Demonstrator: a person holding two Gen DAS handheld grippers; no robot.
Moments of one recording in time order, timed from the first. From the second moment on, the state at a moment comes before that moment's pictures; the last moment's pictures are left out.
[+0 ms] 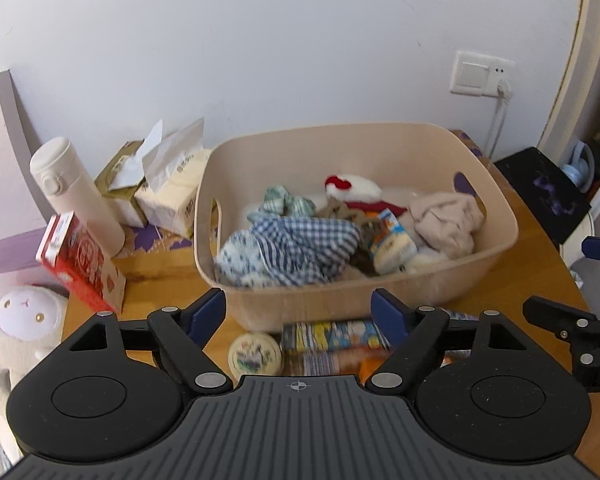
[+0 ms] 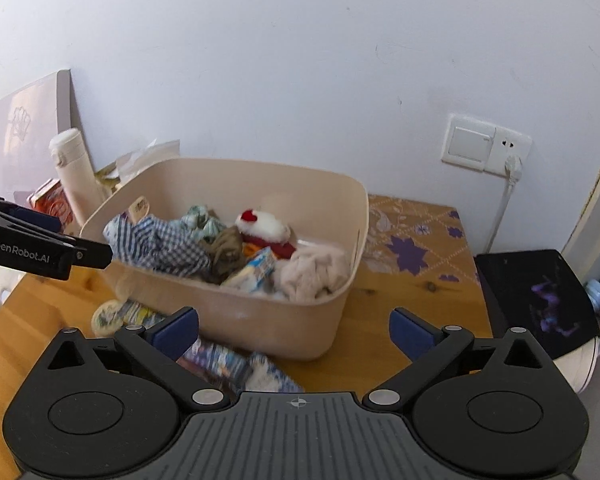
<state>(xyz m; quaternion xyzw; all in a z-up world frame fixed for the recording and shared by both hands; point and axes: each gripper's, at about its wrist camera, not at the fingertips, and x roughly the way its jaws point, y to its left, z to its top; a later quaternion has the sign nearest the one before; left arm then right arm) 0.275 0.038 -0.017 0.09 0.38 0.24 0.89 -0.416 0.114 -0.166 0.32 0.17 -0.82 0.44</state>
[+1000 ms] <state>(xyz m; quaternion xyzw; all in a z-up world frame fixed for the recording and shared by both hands) 0.198 -0.005 -0.124 0.05 0.51 0.20 0.84 -0.363 0.187 -0.240 0.40 0.24 -0.77 0.44</state>
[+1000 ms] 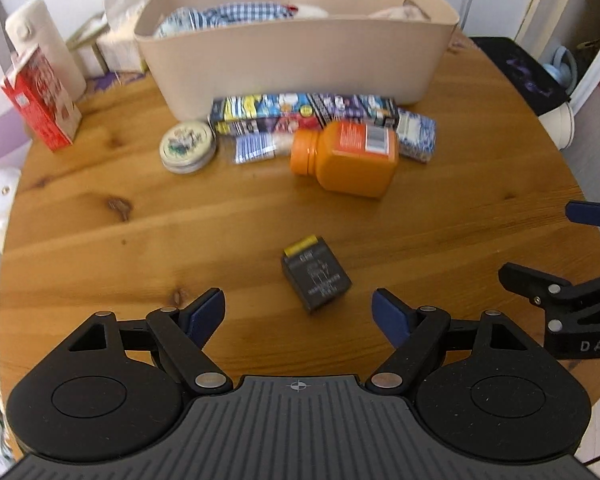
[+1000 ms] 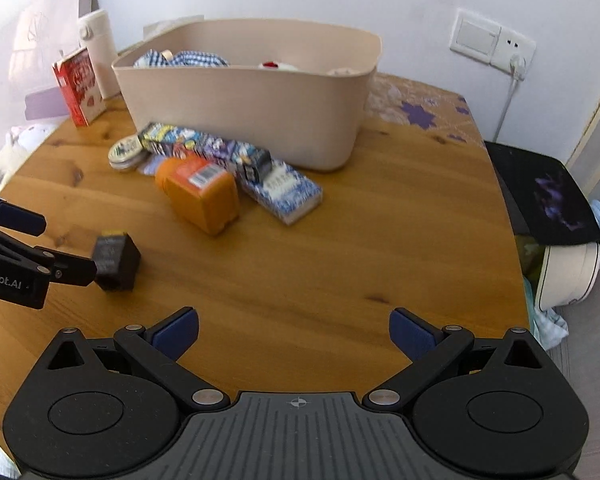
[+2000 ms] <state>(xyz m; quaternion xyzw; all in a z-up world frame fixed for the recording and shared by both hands) 0.242 0.028 -0.151 -0.03 0.53 0.24 0.81 -0.395 0.126 -0.273 0.38 0.30 -0.70 0.53</state>
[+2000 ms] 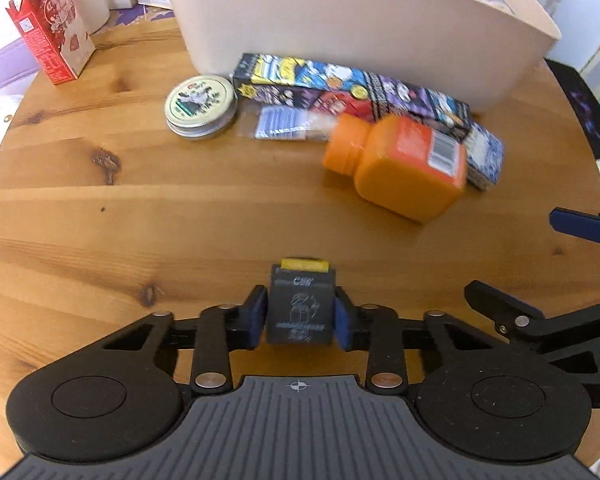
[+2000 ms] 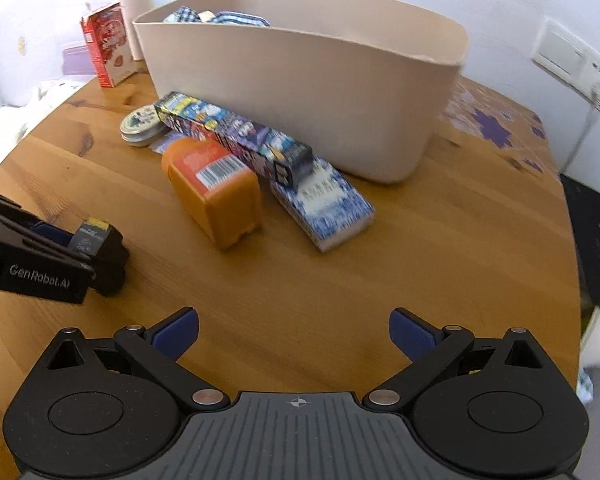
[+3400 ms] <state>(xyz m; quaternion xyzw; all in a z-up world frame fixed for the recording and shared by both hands) 0.222 0.070 -0.140 0.02 0.53 0.17 0.83 -0.364 0.065 -0.281 0.36 0.30 -0.64 0.61</state>
